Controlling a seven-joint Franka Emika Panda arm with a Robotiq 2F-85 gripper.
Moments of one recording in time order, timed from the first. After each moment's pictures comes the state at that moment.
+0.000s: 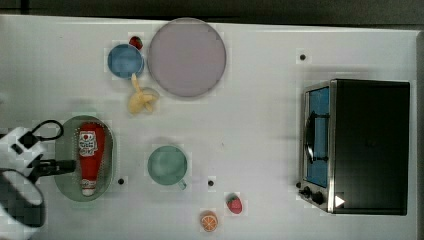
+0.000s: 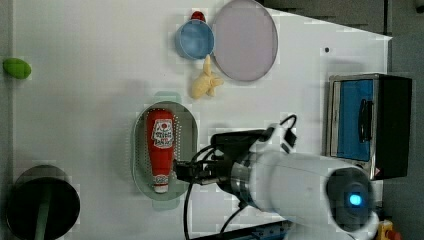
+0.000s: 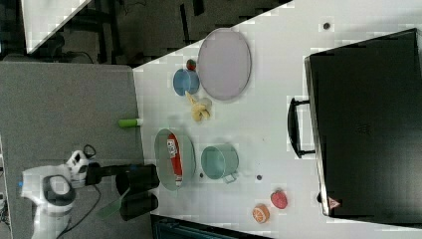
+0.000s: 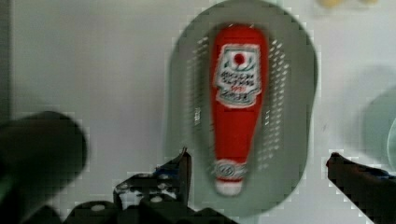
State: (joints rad) arm 0.01 0.18 0.77 -2.05 -0.10 0.60 -0.02
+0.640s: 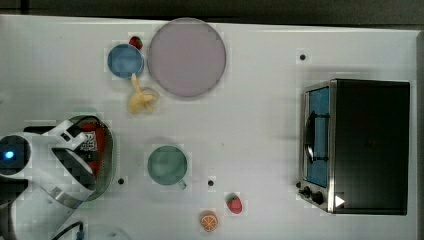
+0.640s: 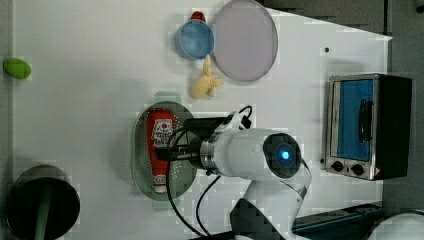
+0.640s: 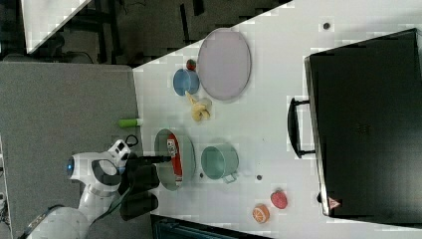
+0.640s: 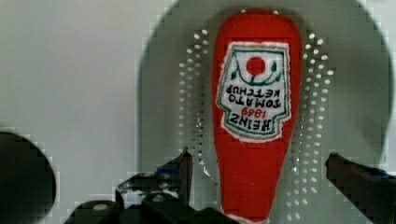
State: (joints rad) arm 0.00 0.47 0.72 -2.12 -0.27 0.89 0.06
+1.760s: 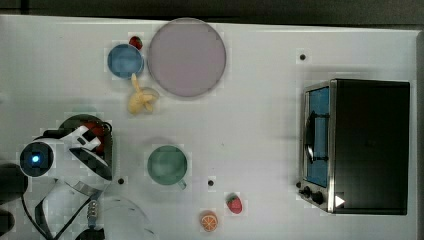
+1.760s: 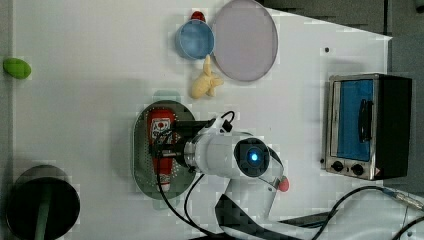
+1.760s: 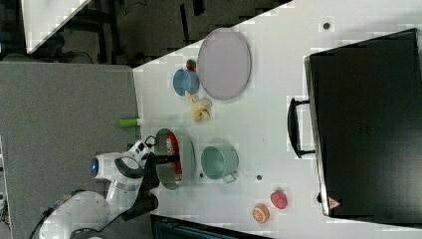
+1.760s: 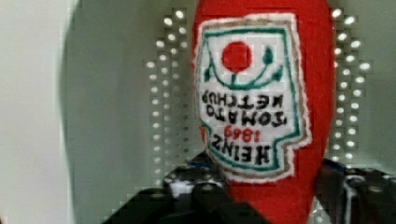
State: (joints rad) arm 0.07 0.62 0.63 -2.13 -0.47 1.04 0.22
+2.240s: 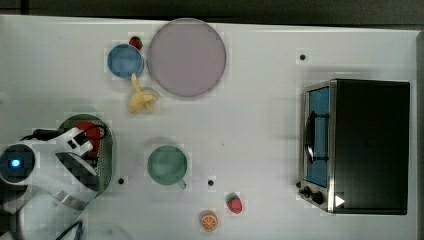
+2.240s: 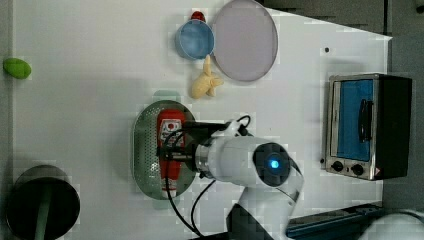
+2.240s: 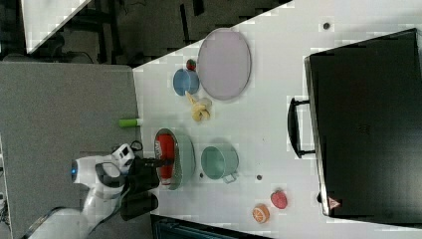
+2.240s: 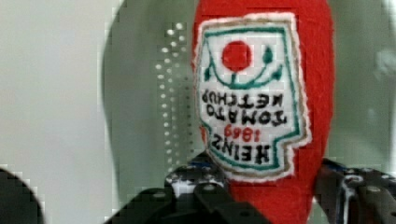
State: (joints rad) arm 0.03 0.45 0.70 -2.16 -0.29 0.91 0.22
